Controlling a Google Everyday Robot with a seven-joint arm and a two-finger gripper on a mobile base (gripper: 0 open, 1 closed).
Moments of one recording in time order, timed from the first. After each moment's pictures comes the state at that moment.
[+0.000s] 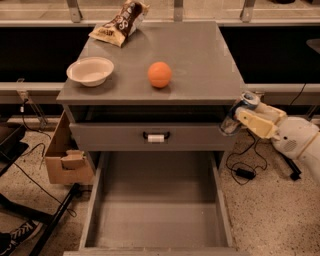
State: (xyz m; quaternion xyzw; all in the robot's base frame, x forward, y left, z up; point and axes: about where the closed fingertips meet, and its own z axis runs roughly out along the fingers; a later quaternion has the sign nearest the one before) arm 0.560 -0.247 0.861 -0.19 0.67 0.29 0.66
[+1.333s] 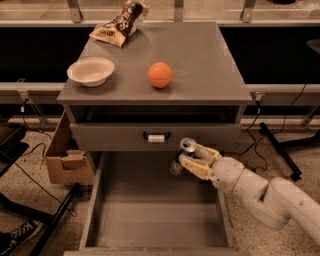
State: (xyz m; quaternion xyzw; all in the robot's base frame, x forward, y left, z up) arm 0.542 -0.111 0.711 -0.27 0.65 0.34 0.63
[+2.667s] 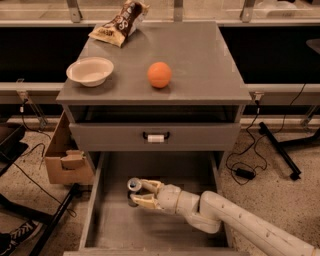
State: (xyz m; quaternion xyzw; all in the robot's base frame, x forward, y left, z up) arm 0.531 0.062 0.516 -0.40 0.61 0.39 0.57
